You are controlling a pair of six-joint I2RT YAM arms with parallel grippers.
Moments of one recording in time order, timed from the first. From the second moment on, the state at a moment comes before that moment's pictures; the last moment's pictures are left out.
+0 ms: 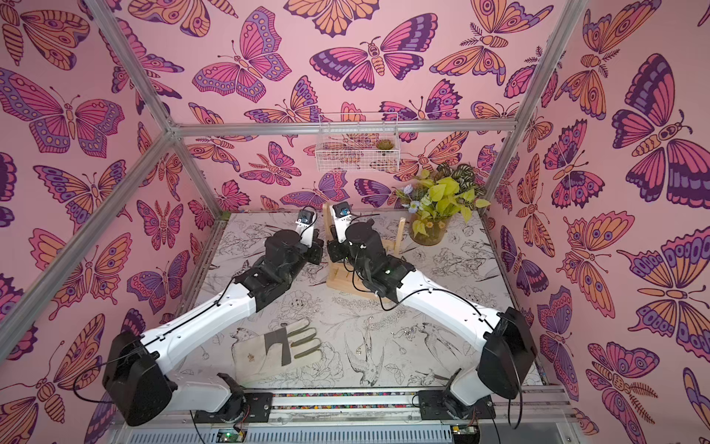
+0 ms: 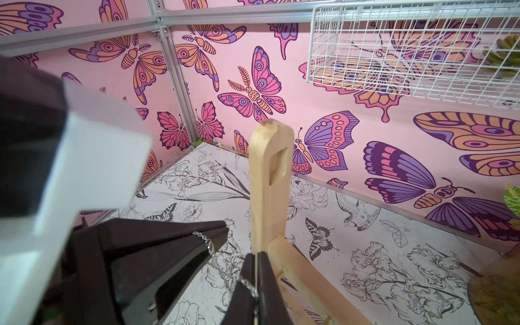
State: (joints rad) left arm -0.65 1.38 1.09 0.02 -0.31 -0.01; right arm 0.83 1.52 1.31 0.00 0.25 0.13
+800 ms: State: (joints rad) left arm -0.62 1.32 1.11 0.02 -0.21 -0.07; right arm 0.81 1.54 1.32 -0.03 0.20 0.16
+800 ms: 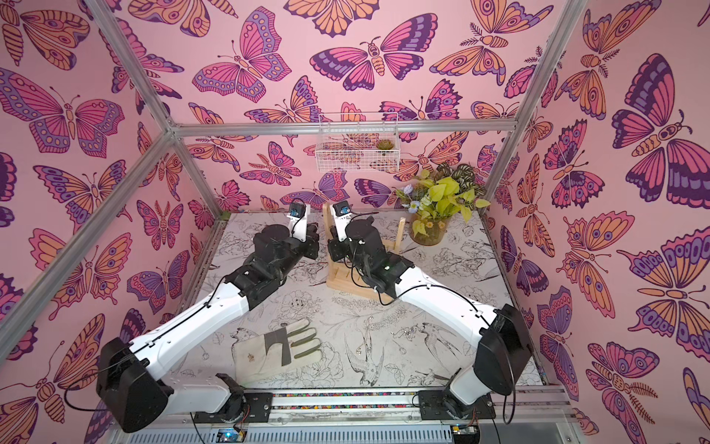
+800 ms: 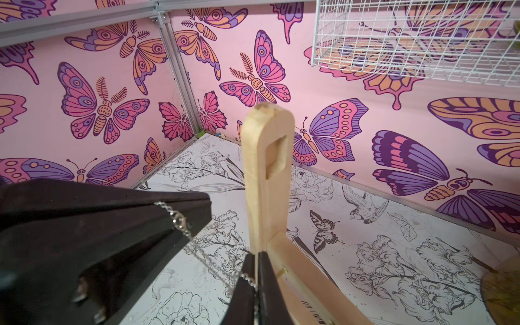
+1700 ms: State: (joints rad) left arm -0.62 1.30 1.12 -0.01 -0.15 -0.09; right arm 0.81 1.51 1.32 -0.03 0.19 0.18
